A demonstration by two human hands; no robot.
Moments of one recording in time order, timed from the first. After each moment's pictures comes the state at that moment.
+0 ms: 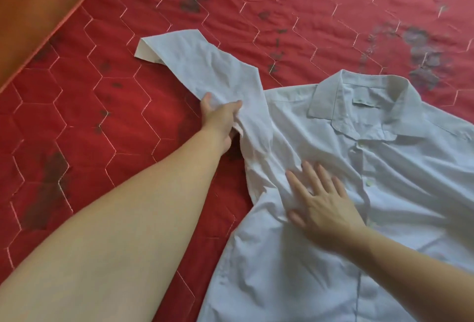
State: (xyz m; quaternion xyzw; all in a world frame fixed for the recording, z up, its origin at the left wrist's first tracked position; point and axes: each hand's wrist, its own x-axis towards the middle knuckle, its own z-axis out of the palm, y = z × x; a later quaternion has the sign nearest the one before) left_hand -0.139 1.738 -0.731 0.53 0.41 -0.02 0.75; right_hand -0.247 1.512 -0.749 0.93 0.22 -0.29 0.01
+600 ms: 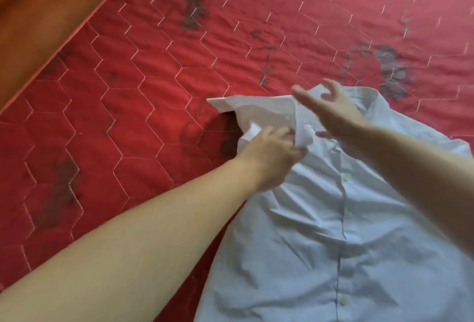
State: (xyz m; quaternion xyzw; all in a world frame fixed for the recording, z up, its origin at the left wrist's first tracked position) left_hand -0.201 1.666 -0.647 0.94 -0.33 -0.11 0.00; right_hand -0.136 1.531 -0.631 0.79 -0.14 -0.20 -0.56
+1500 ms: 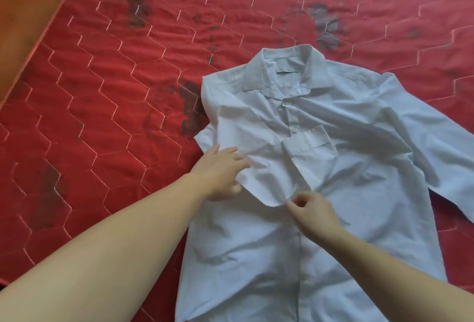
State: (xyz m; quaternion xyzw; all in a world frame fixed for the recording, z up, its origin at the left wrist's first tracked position) left_hand -0.282 1.654 -0.680 0.91 -0.28 -0.30 -0.04; right_hand -0.372 1.445 -0.699 0.83 -0.22 -0.31 -0.40
